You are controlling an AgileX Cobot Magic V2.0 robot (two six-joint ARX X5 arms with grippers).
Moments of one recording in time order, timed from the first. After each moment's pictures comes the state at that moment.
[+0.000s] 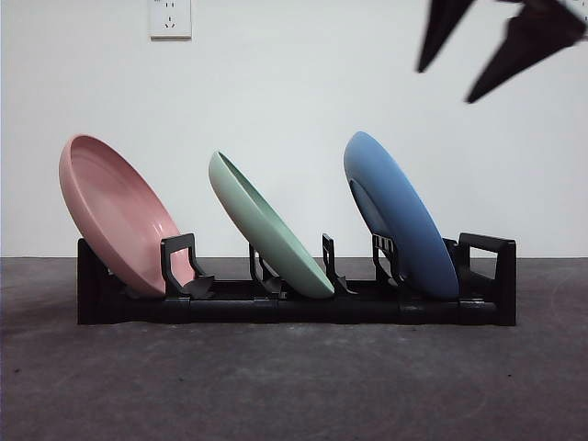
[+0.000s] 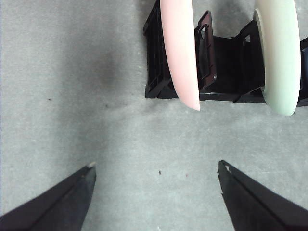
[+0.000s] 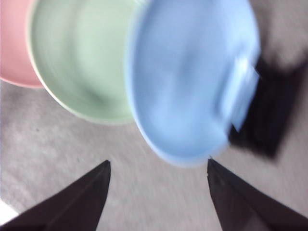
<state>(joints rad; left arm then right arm) -0.03 0.90 1.02 -0.99 0.26 -0.17 0.35 1.41 1.42 -0.97 -0.34 0.14</state>
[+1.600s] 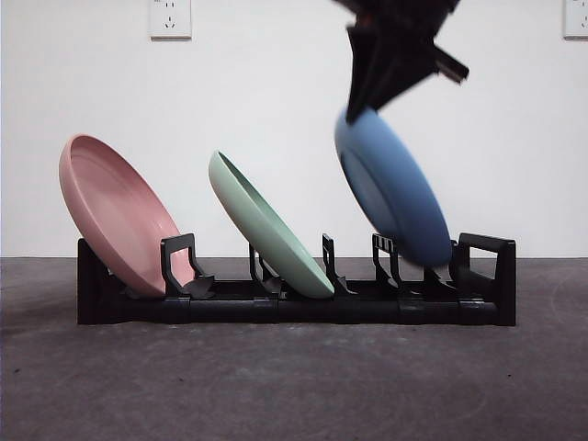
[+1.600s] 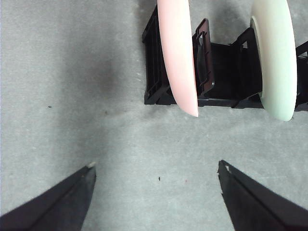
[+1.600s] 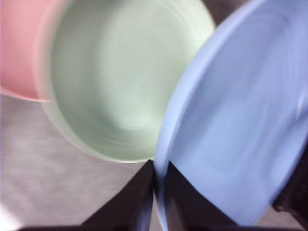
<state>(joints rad) -0.03 0.90 1.02 -0.97 0.26 -0.17 0.47 1.72 1.71 -1.02 -0.32 0.13</state>
